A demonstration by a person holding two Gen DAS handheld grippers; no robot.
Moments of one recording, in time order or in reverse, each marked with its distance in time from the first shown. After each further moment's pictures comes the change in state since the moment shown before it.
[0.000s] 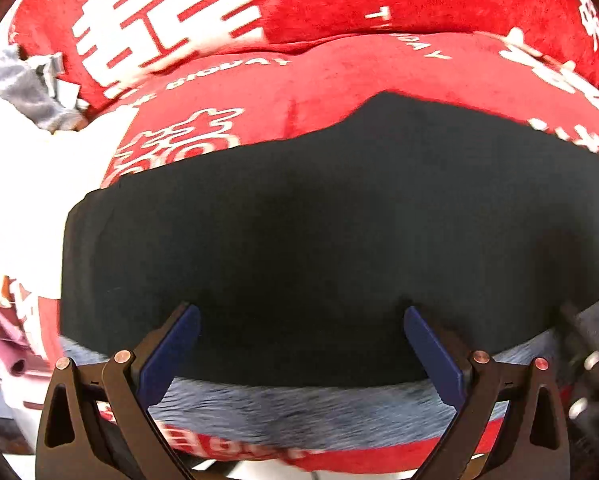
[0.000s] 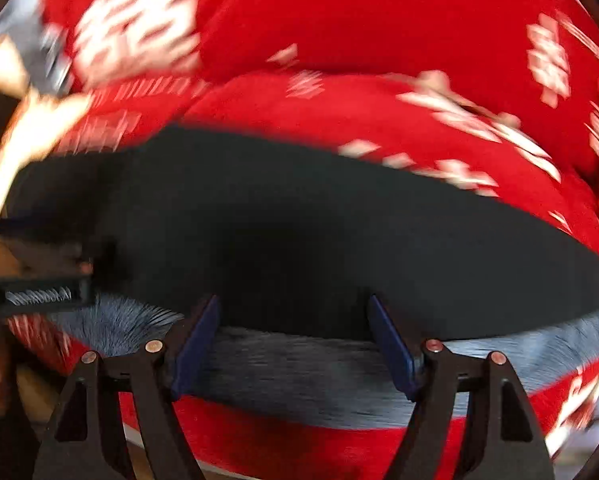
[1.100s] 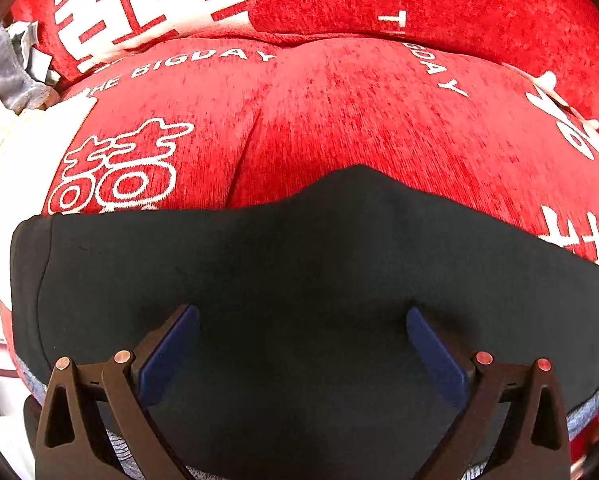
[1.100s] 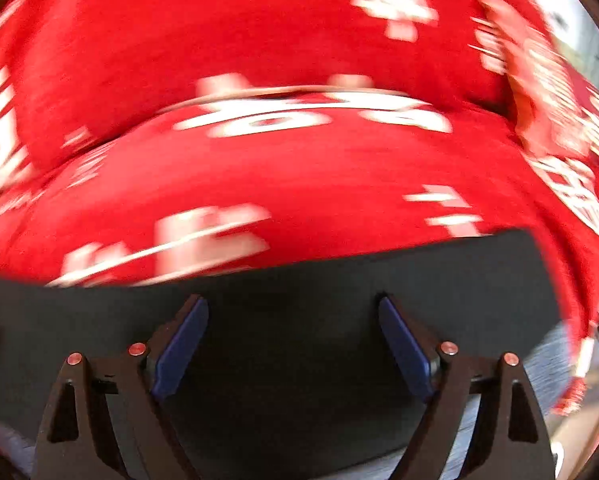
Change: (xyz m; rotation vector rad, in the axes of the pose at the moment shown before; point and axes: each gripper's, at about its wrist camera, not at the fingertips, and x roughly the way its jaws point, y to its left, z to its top) left arm 0.031 -0.029 0.078 -0.164 0.104 -0.109; right arm 0.009 -0.246 0.021 0.440 -0.030 -0.258
